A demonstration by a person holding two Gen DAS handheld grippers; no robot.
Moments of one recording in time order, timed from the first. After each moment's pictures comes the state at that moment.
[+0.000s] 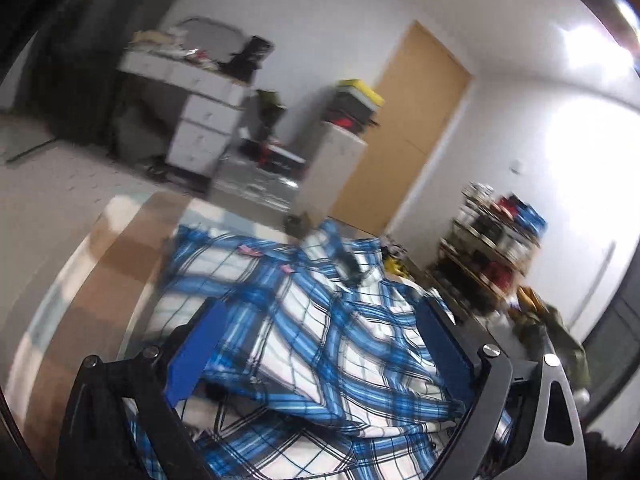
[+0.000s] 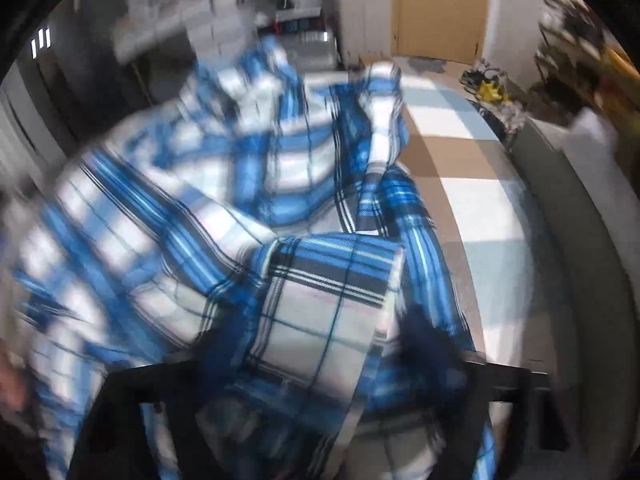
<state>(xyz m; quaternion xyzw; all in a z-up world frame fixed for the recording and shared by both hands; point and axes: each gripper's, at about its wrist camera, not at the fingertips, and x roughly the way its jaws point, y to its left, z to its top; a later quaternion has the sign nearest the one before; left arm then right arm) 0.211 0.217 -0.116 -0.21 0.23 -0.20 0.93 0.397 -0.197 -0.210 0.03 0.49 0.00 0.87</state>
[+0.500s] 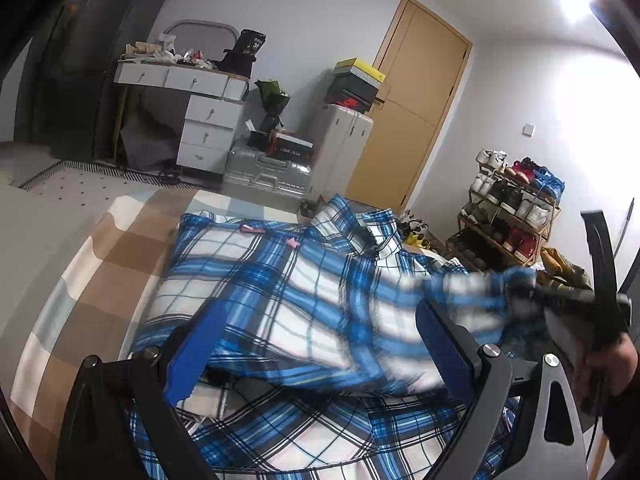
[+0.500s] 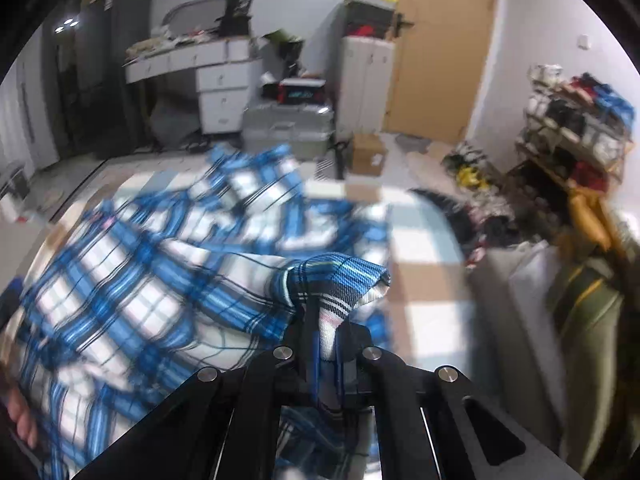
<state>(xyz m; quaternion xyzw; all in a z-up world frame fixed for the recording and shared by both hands) 0.208 0.202 -0.138 -0.13 0.26 -0.18 0.94 0.386 -0.189 -0.107 -0.03 0.36 -0.04 0.93</state>
